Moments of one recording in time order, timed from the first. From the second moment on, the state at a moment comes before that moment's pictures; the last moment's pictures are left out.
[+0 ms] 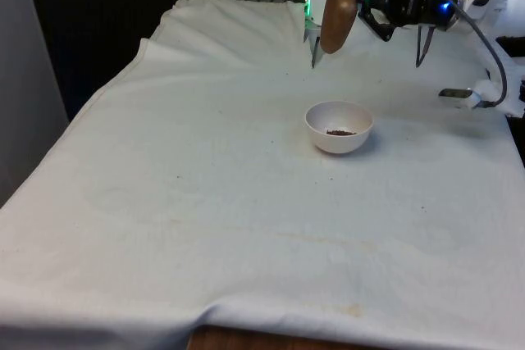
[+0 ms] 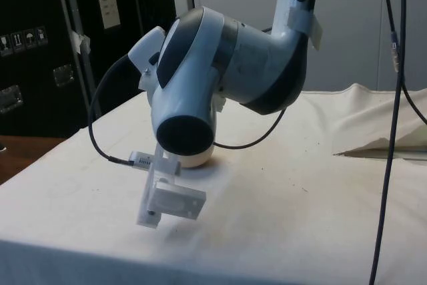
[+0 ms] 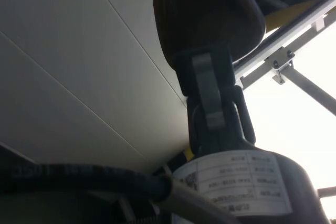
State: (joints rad) arm 0.07 0.58 0.56 -2.11 -1.66 1.06 1.21
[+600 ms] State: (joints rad) arm 0.07 0.58 0.56 -2.11 -1.66 1.06 1.21
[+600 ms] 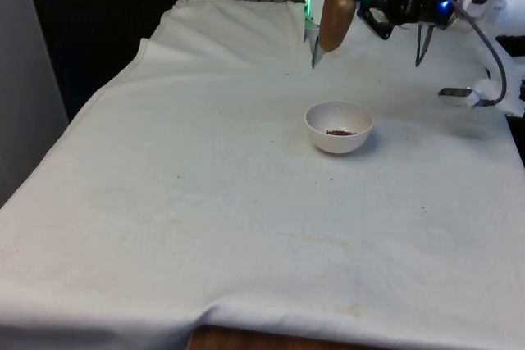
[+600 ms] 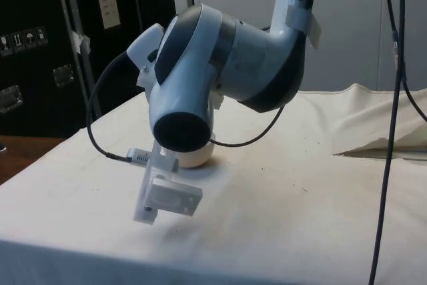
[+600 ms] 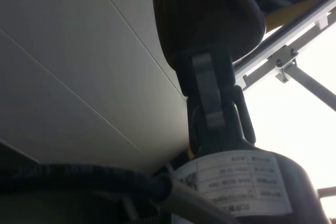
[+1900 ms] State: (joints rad) arm -0.01 0.42 0.50 -2.11 -1.61 1.24 1.20
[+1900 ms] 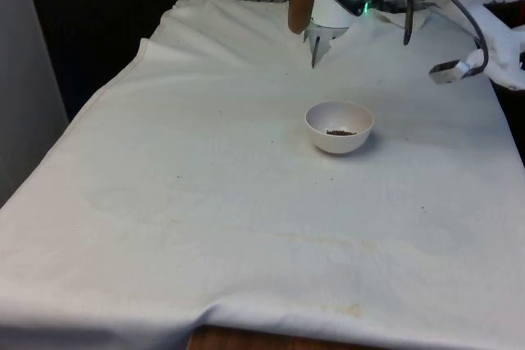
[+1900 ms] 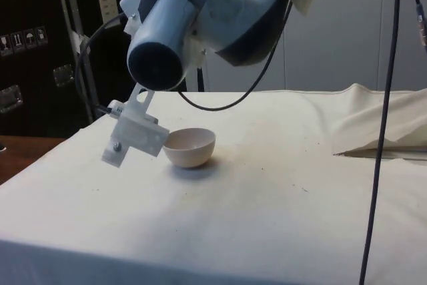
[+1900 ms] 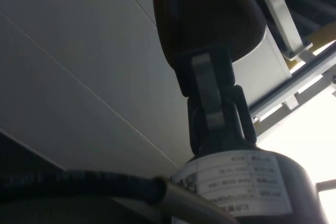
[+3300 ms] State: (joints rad) arm -0.03 0.35 0.36 -2.10 -1.51 1.52 1.22
